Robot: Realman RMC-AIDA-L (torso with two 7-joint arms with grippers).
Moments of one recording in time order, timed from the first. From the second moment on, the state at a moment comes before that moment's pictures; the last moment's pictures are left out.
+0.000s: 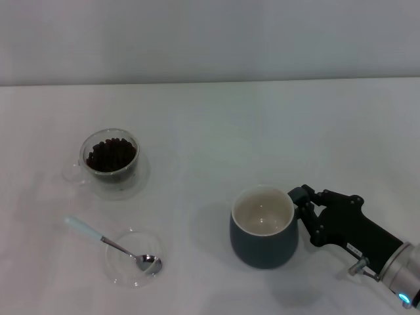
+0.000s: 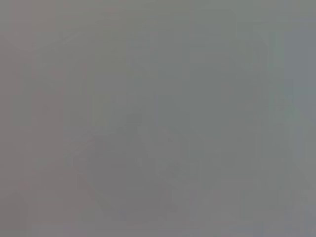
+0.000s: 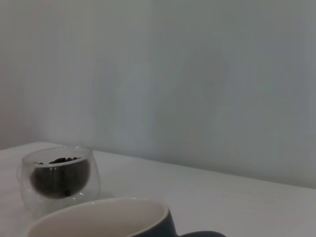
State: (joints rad) left arm -0.29 -2.08 0.85 0.05 0.40 1.60 -0.41; right arm 0.16 2.03 -2.21 -0.41 0.11 -1.04 0.35
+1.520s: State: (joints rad) left arm -0.29 -2.08 0.85 0.05 0.41 1.60 -0.41; right arm 0.20 2.03 -2.32 -0.46 0.14 -0.98 0.34
